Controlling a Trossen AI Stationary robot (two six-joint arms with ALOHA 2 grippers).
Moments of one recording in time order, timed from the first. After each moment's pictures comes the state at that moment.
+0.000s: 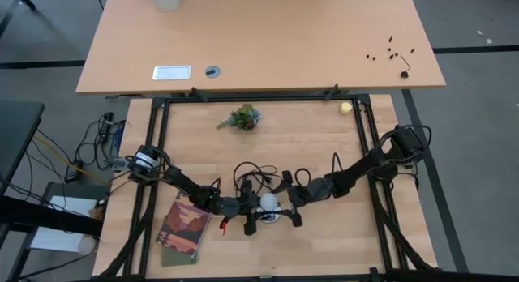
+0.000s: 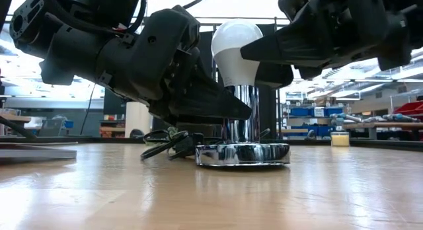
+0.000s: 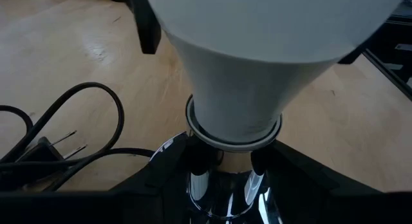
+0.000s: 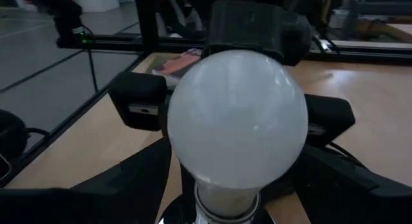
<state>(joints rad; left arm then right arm) -0.40 2.00 0.80 0.84 -0.43 -0.29 0.36 1.77 0.59 0.95 0.19 0.06</state>
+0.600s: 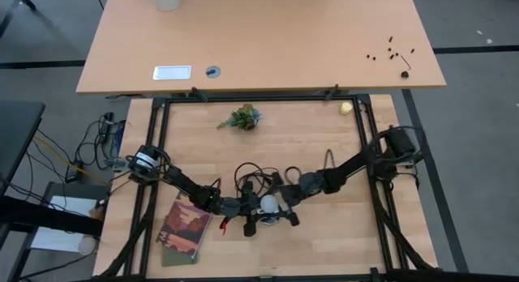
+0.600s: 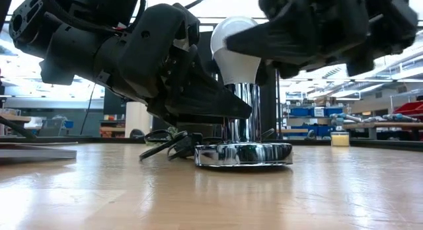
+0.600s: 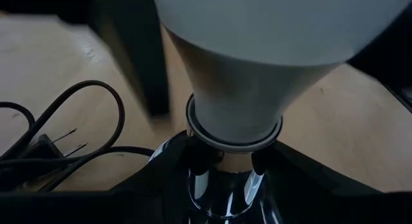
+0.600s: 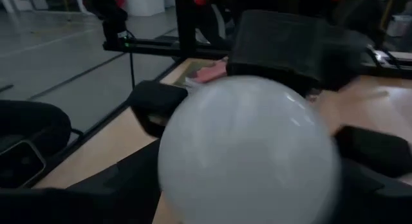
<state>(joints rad) -0.40 2.00 0.80 0.84 -0.40 -0.30 0.28 1.85 0.68 0.96 -0.07 0.02</state>
